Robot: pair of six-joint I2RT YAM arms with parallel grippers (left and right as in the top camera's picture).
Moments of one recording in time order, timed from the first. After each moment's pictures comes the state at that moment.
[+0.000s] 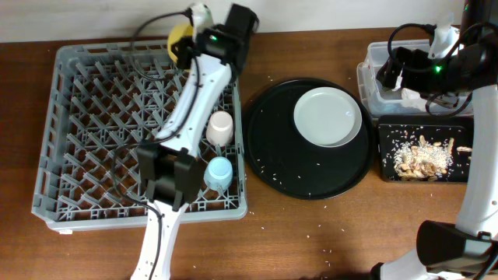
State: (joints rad) left arm -0.42 2.46 2.53 -1.22 -1.10 -0.39; right arm -0.18 1.74 2.14 -1.51 -0.26 0.16
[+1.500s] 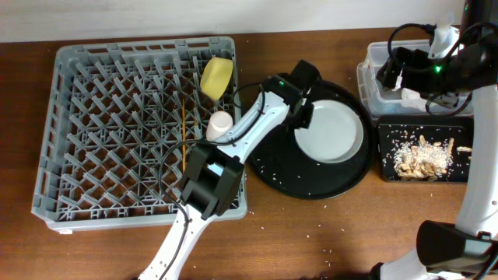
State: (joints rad) left arm -0.67 2.60 2.34 -0.96 0.11 -0.34; right arm -0.18 1.74 2.14 -1.51 -0.26 0.16
